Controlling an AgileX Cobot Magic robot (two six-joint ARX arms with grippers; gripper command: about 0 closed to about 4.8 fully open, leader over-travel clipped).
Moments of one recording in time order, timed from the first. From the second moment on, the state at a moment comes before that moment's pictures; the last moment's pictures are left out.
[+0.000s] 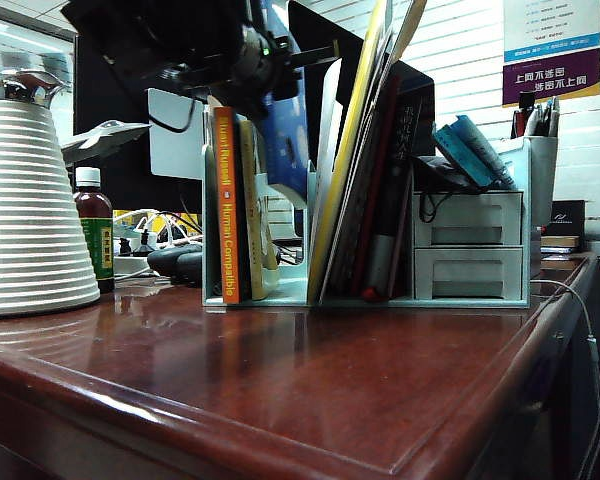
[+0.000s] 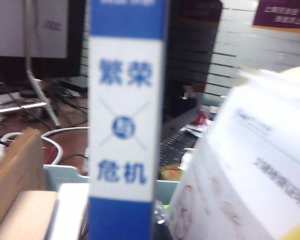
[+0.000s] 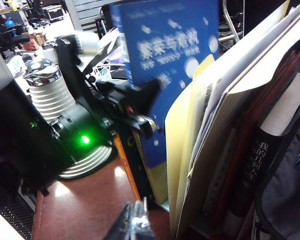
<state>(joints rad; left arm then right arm) -0.62 1.89 1.28 0.85 -0.41 0.01 0.38 0.97 0.91 -0.04 -0.32 0.18</state>
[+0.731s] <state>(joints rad) -0.62 1.91 1.30 0.88 -0.39 -0.06 0.38 0.96 0.91 -0.03 -0.34 0.18</state>
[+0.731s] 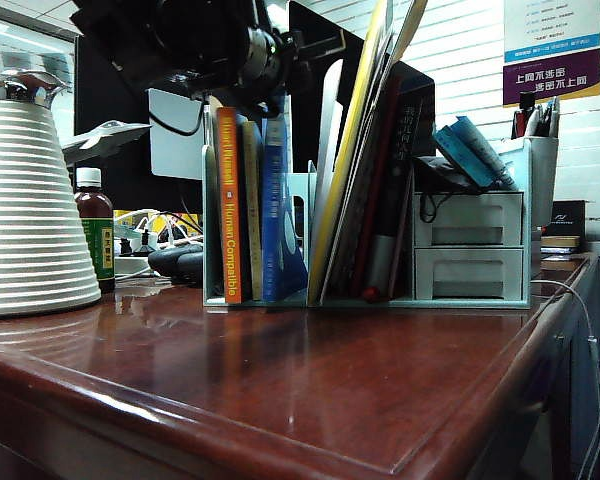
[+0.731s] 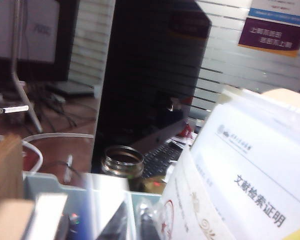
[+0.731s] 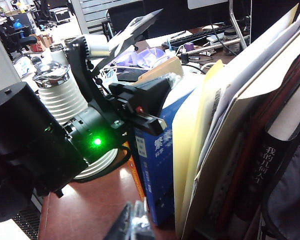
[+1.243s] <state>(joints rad) -0.62 1.87 1.30 0.90 -0.45 0.09 0.38 0.95 0.91 -0.03 -0.34 0.18</state>
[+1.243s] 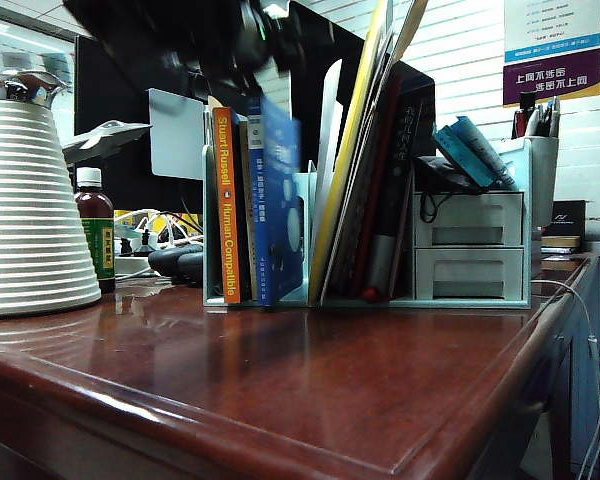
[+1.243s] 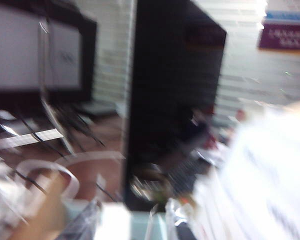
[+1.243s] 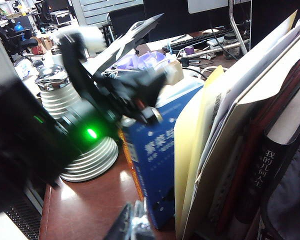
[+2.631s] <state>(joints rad) -0.68 1.64 0.96 0.54 -0.47 -0.18 0.38 0.92 0.91 0.01 -0.36 0.18</state>
